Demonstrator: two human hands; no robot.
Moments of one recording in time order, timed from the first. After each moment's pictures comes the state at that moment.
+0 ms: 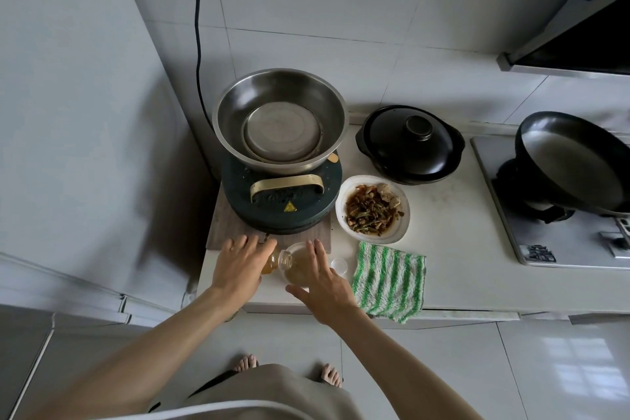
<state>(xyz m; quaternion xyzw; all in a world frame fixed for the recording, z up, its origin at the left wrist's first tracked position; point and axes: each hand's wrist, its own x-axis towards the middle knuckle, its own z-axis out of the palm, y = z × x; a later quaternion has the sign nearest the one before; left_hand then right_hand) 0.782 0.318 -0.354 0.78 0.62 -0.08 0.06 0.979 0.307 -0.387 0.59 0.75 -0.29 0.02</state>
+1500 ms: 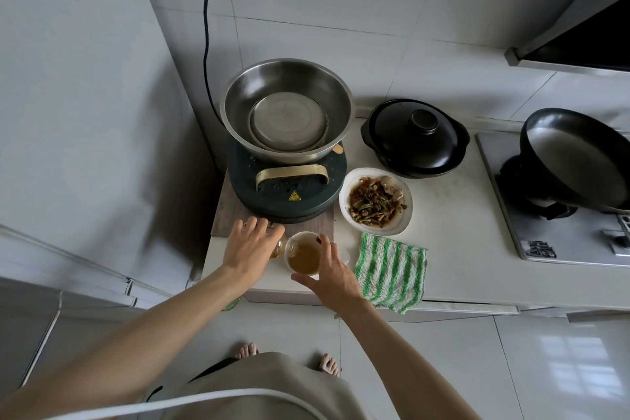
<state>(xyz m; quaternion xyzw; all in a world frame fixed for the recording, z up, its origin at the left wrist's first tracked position) 0.797 0.320 -0.330 0.78 0.62 -0.11 0.02 0.984 0.303 -0.390 0.63 0.70 -0.34 -0.04</state>
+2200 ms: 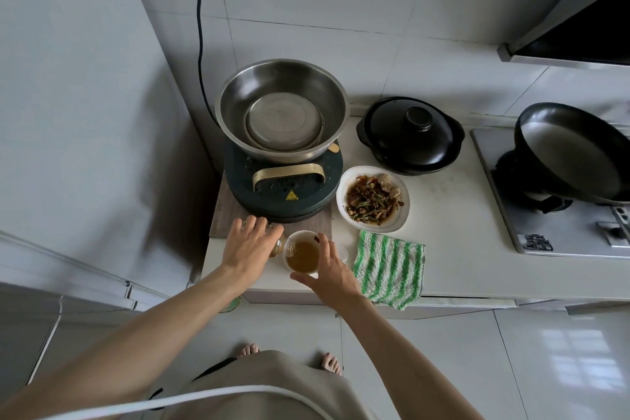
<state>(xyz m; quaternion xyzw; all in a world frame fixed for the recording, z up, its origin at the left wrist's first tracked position) 0.799 0.320 -0.326 0.78 0.61 -0.12 0.01 0.984 0.302 -0.390 0.63 0.70 -0.34 -0.05</state>
